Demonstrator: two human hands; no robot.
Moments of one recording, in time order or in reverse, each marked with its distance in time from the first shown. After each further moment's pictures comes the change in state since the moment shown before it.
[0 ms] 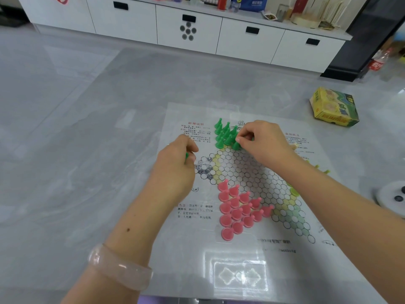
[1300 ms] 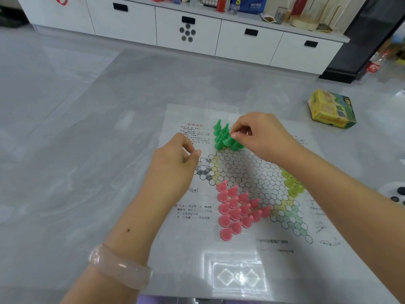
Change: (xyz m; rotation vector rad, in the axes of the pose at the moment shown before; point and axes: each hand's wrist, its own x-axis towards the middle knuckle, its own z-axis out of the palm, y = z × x) left_hand -0.004 0.006 -0.004 -0.015 0.027 0.016; right_hand -0.002 -0.020 -0.025 -0.002 -0.081 -0.117
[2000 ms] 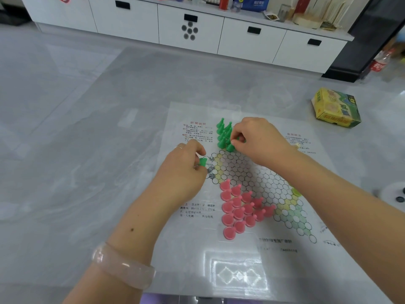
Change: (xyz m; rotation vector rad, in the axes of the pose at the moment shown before) left_hand 0.002 -0.004 0.005 0.192 -0.181 0.071; right_hand 0.007 0.002 0.019 -0.251 -0.047 -0.053
